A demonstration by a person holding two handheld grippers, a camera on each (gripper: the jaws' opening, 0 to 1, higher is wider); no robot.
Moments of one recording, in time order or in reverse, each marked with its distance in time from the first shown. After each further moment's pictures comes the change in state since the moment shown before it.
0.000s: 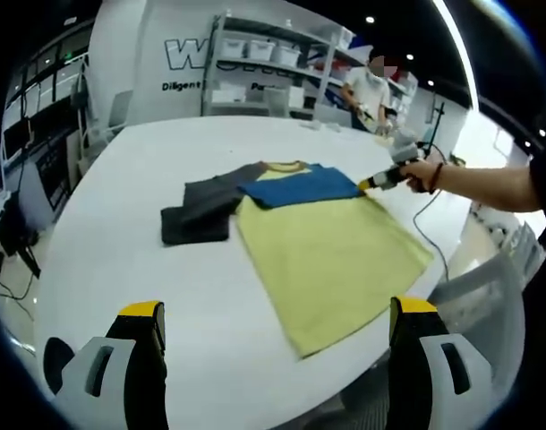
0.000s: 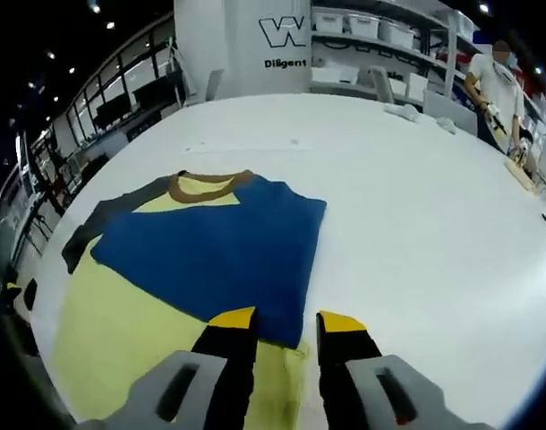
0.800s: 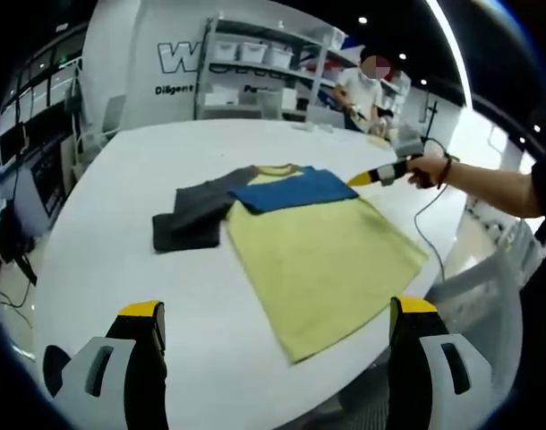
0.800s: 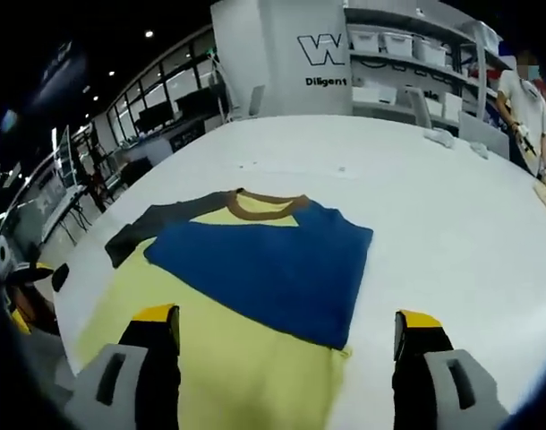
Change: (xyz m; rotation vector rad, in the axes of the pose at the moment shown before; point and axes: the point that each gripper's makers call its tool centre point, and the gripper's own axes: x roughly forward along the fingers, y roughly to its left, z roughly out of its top) left arm 0.001 -0.009 0.004 0.023 -0.003 -0.021; right arm -0.026 0.037 0.012 -0.077 -0.065 0.157
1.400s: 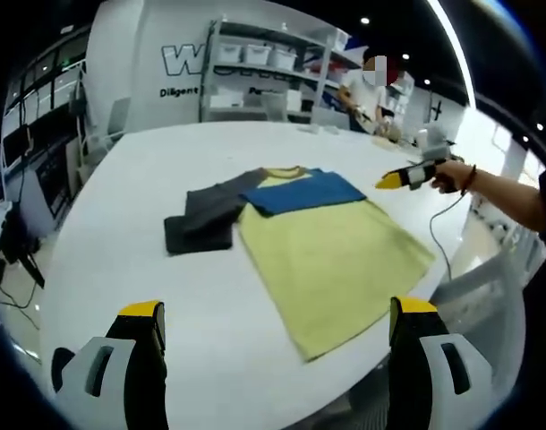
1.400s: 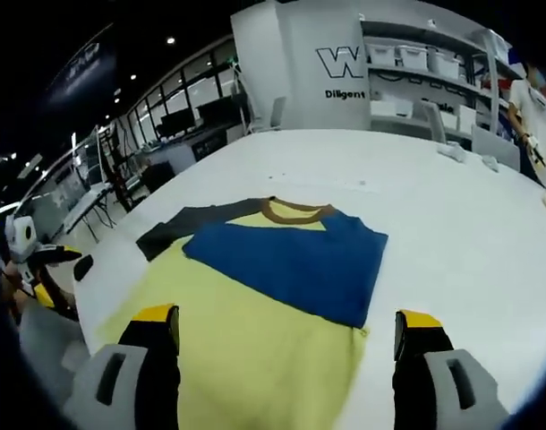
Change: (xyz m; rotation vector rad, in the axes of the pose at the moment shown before) left arm -0.006 0.016 0.002 0.000 -0.008 0.029; right arm -0.044 0.031 -0.007 -0.043 -0.053 0.088
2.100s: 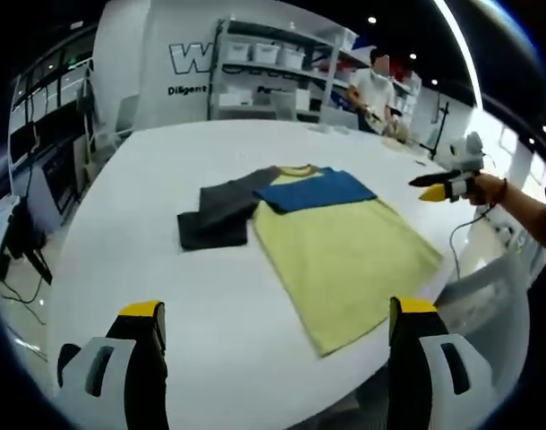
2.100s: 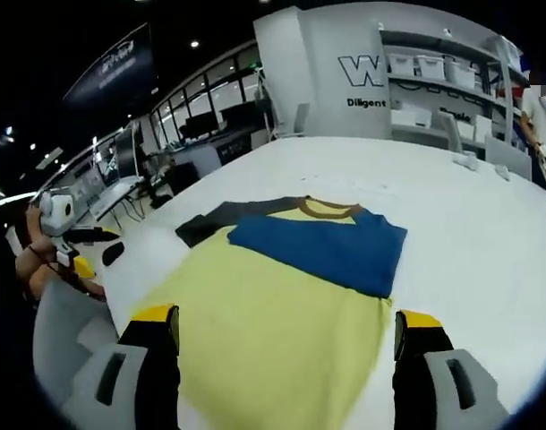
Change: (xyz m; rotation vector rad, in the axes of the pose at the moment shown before) left arm -0.004 0.020 -0.003 -0.018 0.002 0.043; right arm -0.049 0.047 -0.023 -0.042 -0.035 0.096
